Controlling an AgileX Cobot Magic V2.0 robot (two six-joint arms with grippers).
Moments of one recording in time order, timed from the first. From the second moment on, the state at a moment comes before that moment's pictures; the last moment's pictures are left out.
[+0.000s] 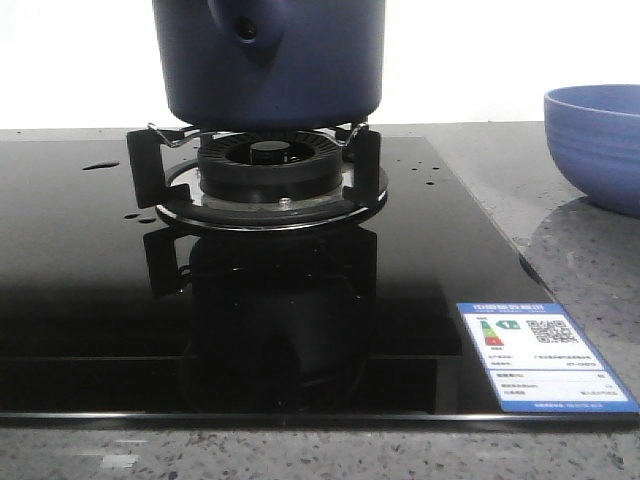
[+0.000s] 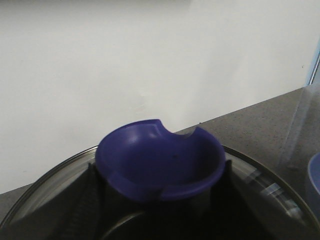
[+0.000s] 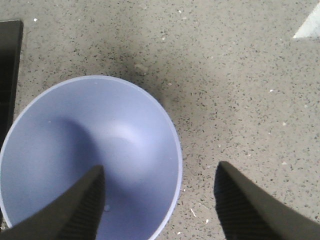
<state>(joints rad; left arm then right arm) -0.63 1.42 -1.09 -0.40 -0.11 0.39 -0.23 1.26 -1.23 0.24 0.96 -0.21</state>
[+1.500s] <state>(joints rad) -0.63 1.21 -1.09 -0.37 -0.15 0.39 -0.23 1.26 -1.23 0.39 0.96 -0.27</state>
